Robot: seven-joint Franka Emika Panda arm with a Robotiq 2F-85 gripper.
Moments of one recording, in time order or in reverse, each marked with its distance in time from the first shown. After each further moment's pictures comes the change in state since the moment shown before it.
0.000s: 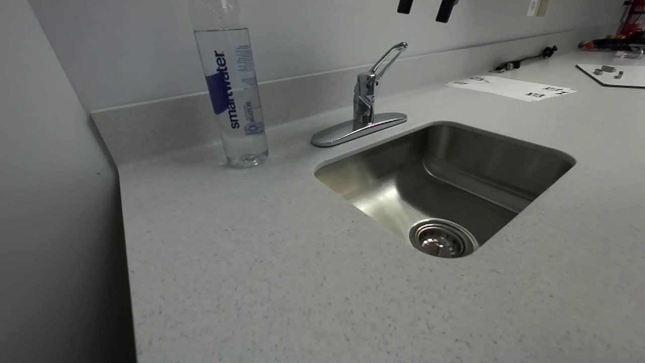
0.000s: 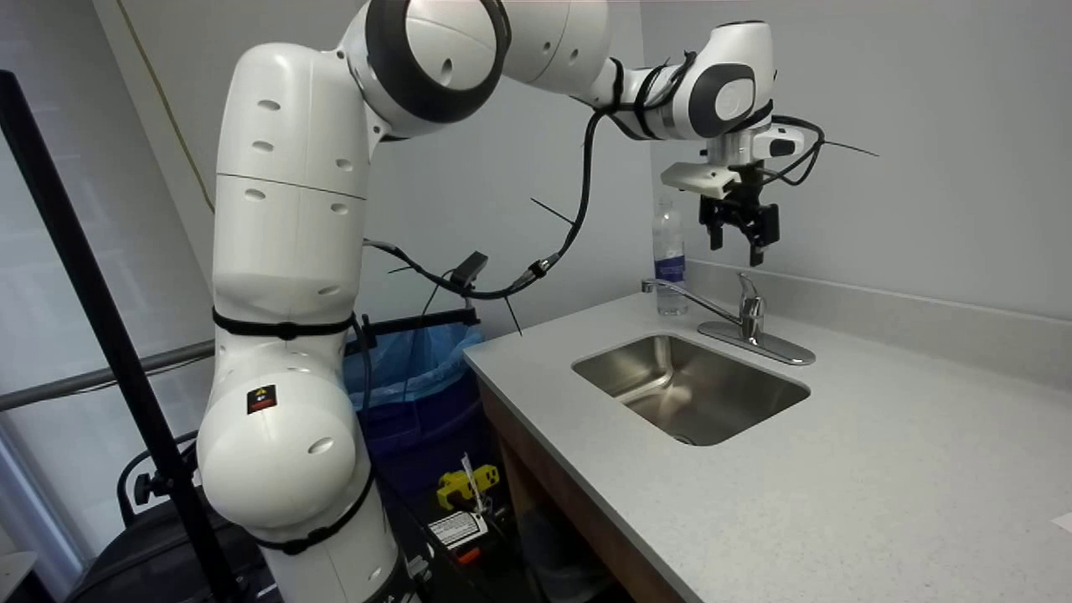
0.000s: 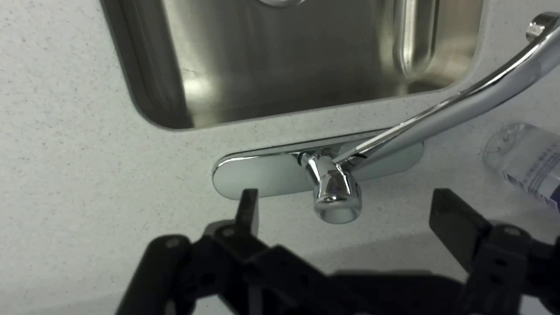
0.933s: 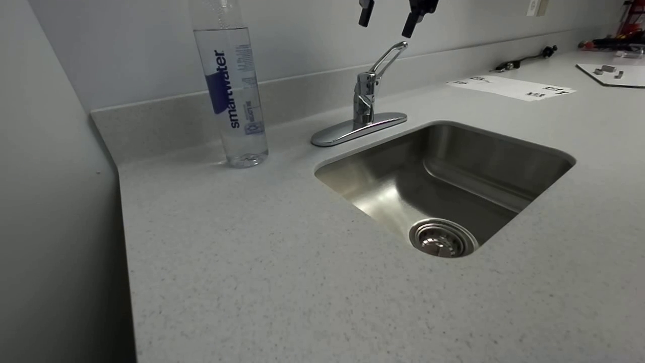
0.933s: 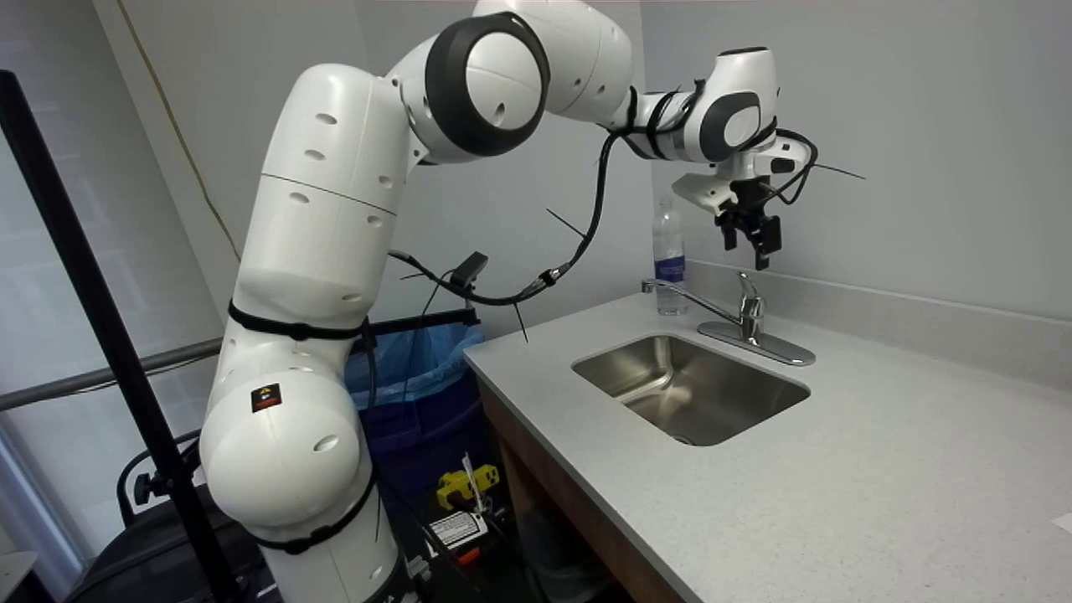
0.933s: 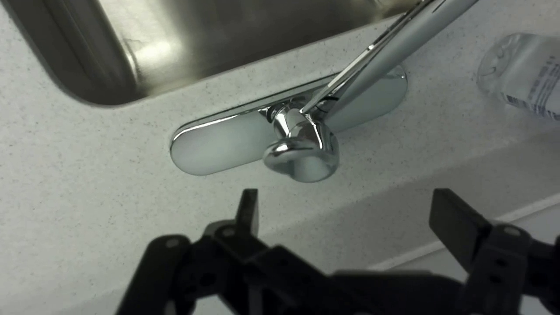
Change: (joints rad) arm 0.028 0.142 0.000 0.134 0.010 0.102 0.173
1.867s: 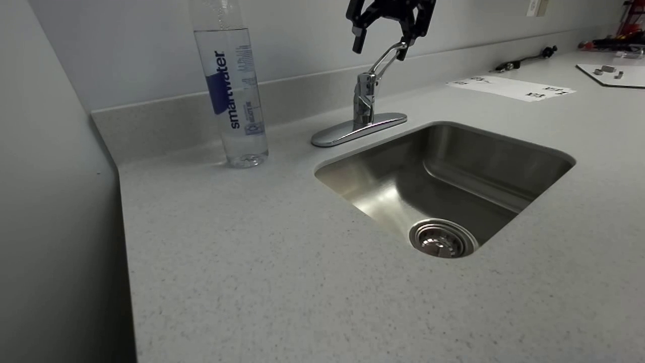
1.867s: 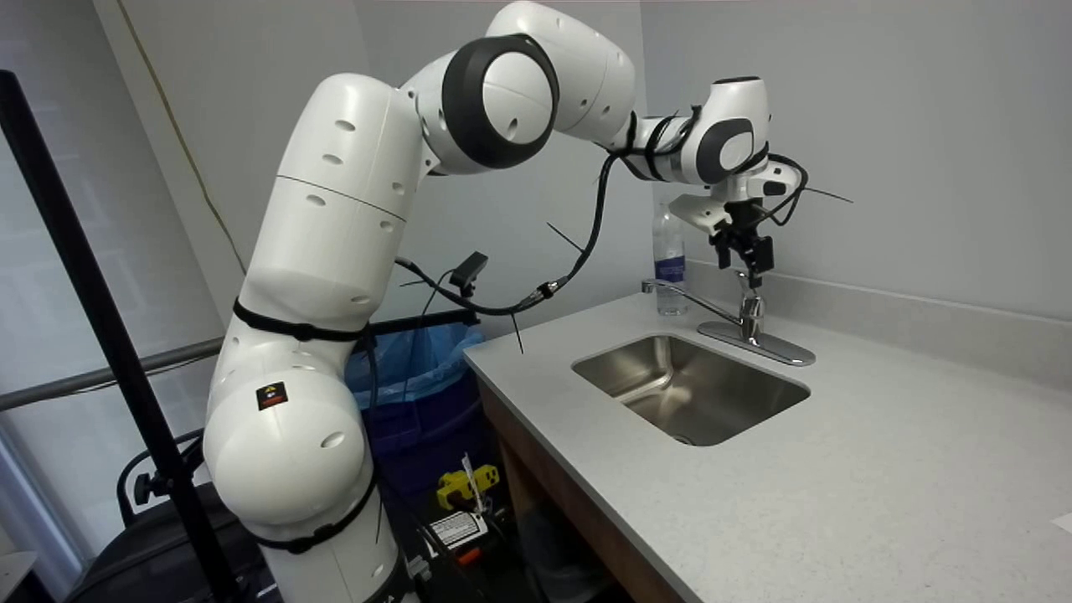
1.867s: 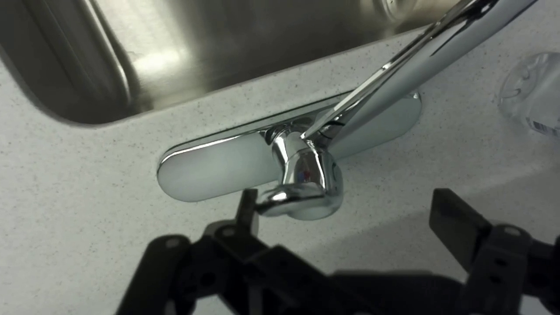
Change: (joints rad) arm 0.038 0.054 -0.017 0.003 -0.013 0.019 0.007
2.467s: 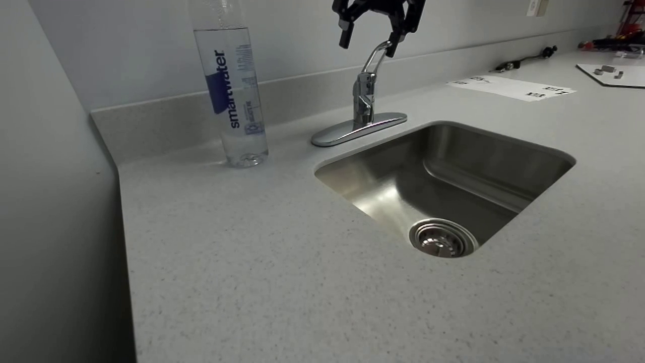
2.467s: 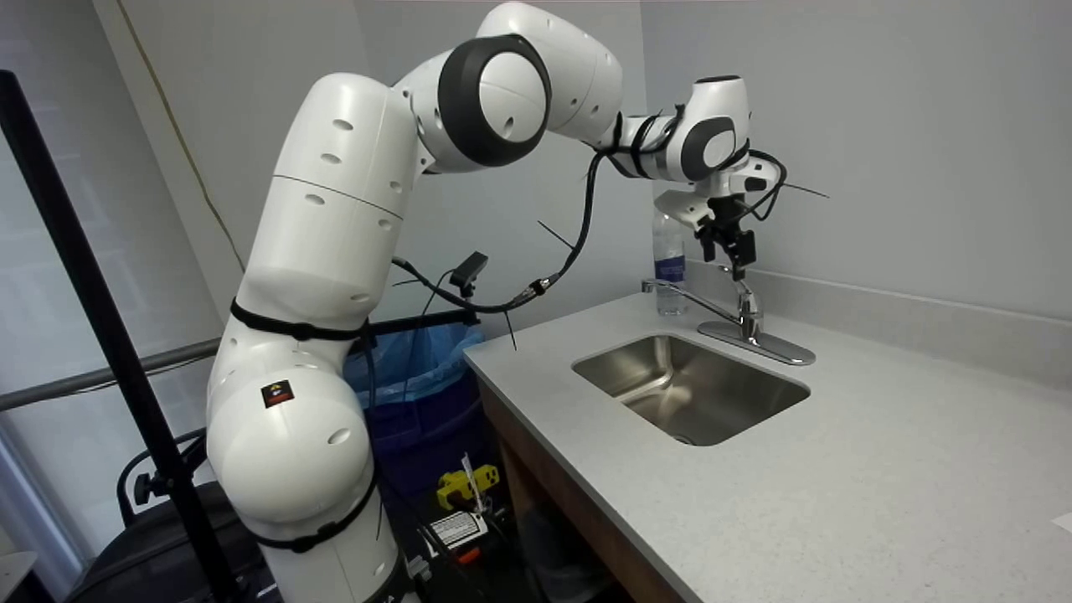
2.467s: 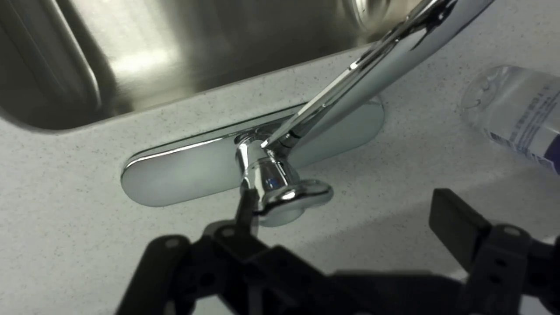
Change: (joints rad) arm 0.038 -0.011 0.006 -0.003 0.004 0.020 0.022
